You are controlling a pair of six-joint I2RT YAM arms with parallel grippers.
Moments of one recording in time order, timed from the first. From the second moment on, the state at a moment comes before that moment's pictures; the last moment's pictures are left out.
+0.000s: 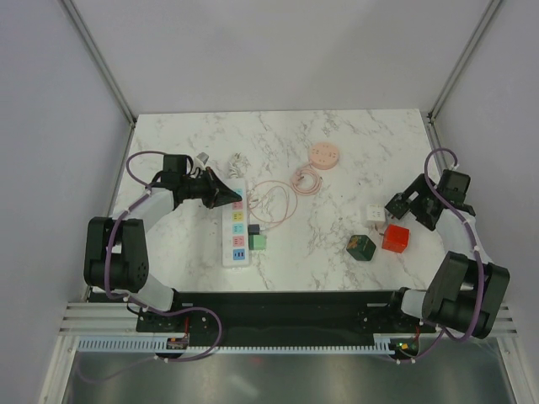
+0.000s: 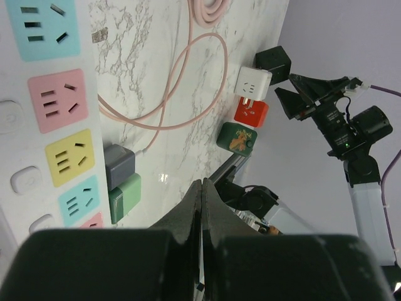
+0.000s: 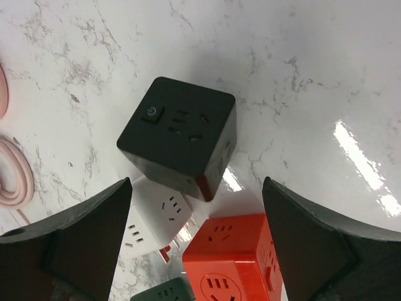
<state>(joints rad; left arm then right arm) -0.07 1.55 0.89 -0.19 0.87 -0.77 -0.37 1.29 0.75 -0.34 -0.16 0.46</state>
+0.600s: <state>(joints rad) -0.08 1.55 0.89 -0.19 0.86 -0.76 0.06 1.18 0.92 -0.42 0.01 0.46</state>
